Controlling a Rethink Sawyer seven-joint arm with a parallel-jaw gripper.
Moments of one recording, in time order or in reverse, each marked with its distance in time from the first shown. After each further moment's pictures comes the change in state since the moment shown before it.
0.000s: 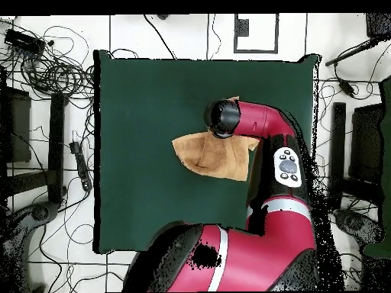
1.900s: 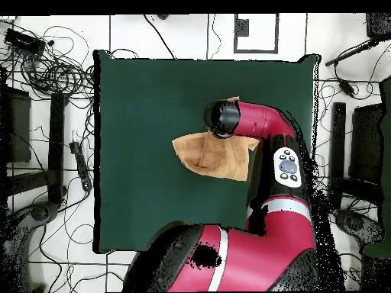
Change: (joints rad) arm 0.000 -0.001 0.000 0.002 -0.004 -0.007 0.000
